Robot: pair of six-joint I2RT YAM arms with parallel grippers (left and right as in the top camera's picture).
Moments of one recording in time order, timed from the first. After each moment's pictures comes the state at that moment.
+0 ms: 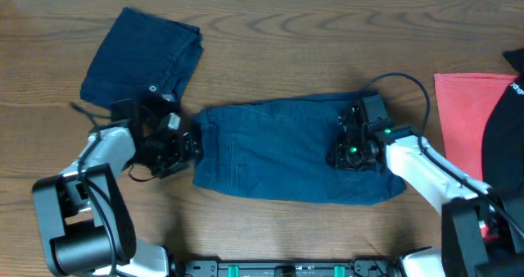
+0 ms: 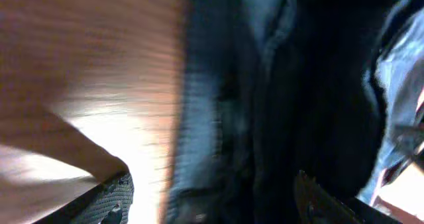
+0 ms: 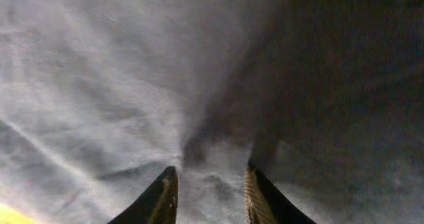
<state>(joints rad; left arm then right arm) 0.27 1.70 0.83 -0.73 0.65 -0.04 0.28 1.59 0.78 -0.54 -0.31 0.36</state>
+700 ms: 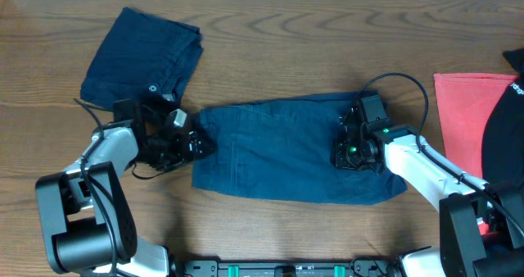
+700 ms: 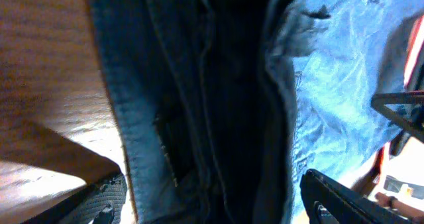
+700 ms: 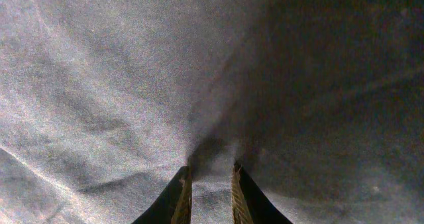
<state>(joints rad) 0.20 1.71 0.82 -0.66 0.72 0.09 0.28 1.60 0.78 -0.53 -0.27 0.36</state>
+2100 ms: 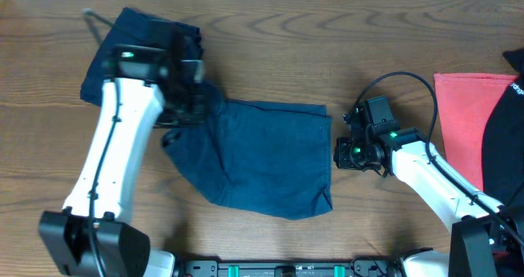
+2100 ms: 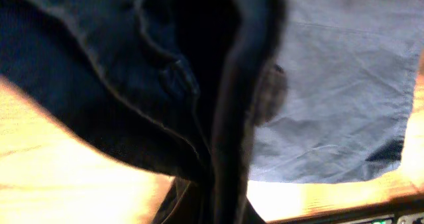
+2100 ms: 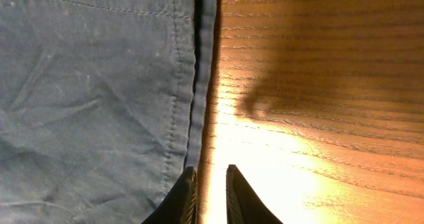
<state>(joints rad) -0.18 1.64 1.56 -1.38 0.15 -0.12 0.28 1.50 0.78 -0.58 -0.26 0.36</state>
